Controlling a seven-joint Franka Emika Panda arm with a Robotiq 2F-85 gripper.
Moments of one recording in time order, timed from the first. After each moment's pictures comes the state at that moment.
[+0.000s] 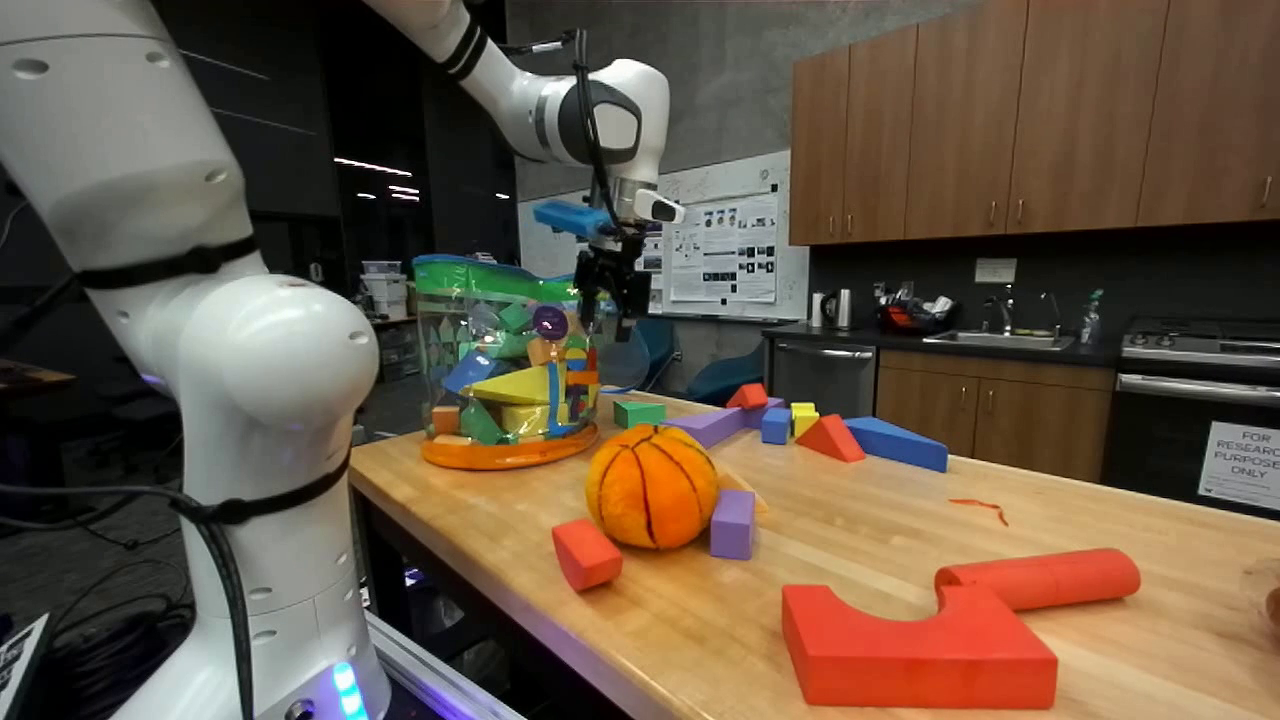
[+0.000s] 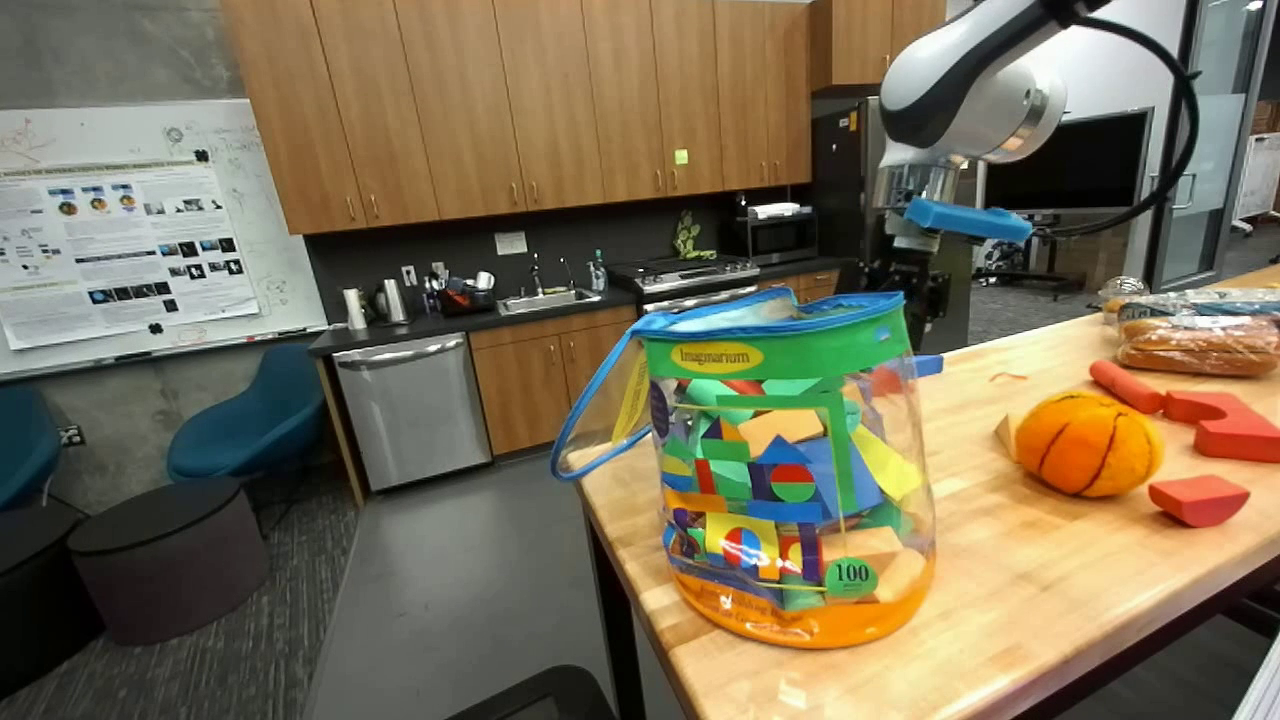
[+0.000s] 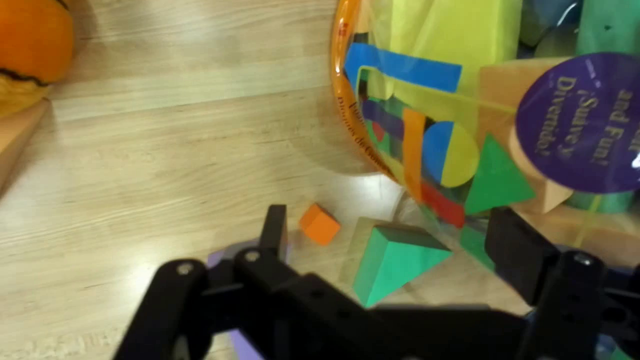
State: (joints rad) arm -0.05 -0.35 -0.11 -2.38 0.23 2.03 0.07
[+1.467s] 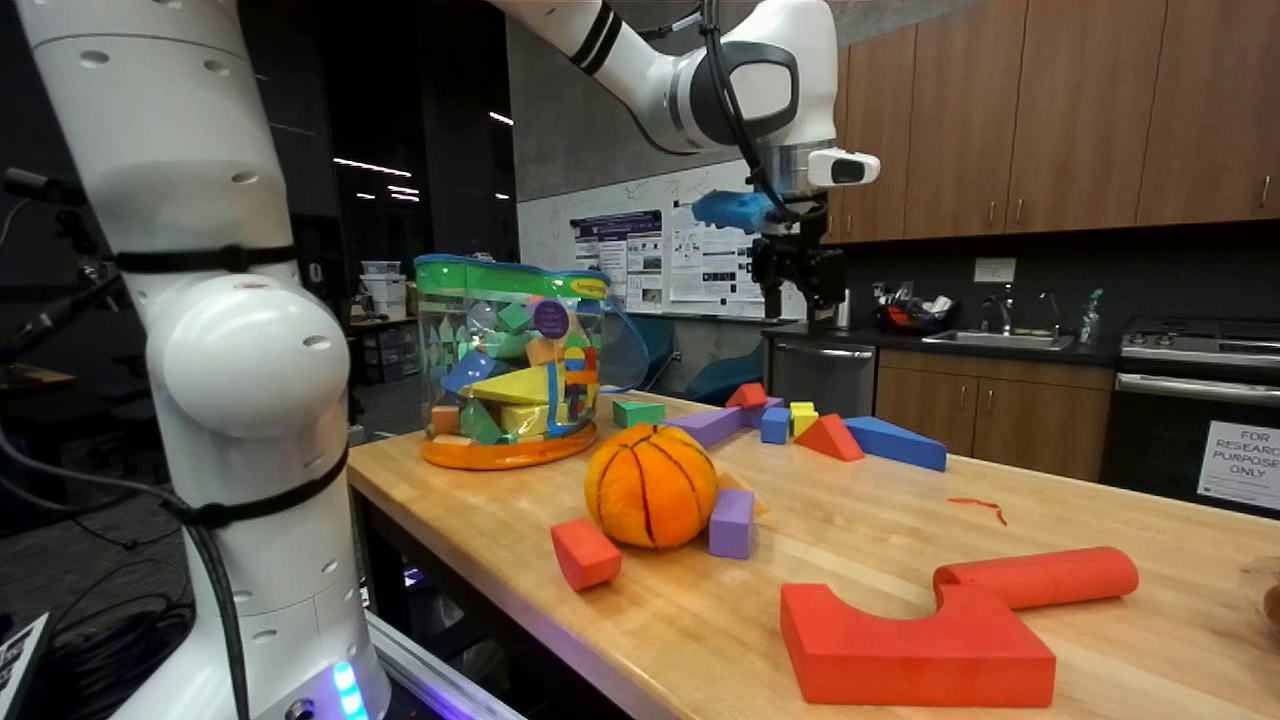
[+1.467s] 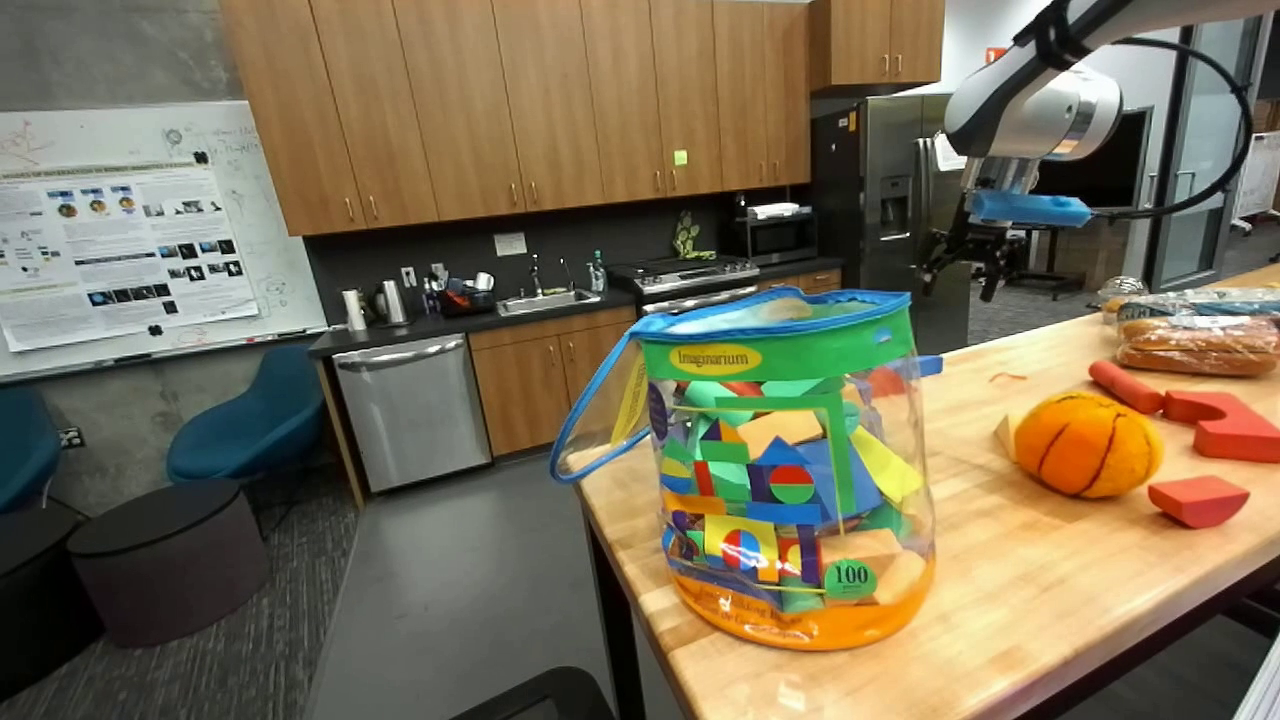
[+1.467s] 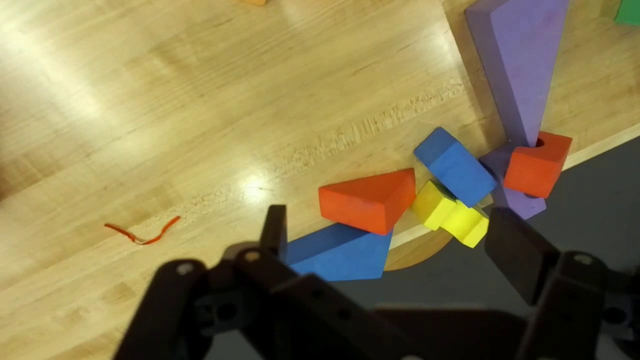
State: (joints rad) arm -0.27 -0.14 -0.29 -2.17 0.14 2.24 0.02
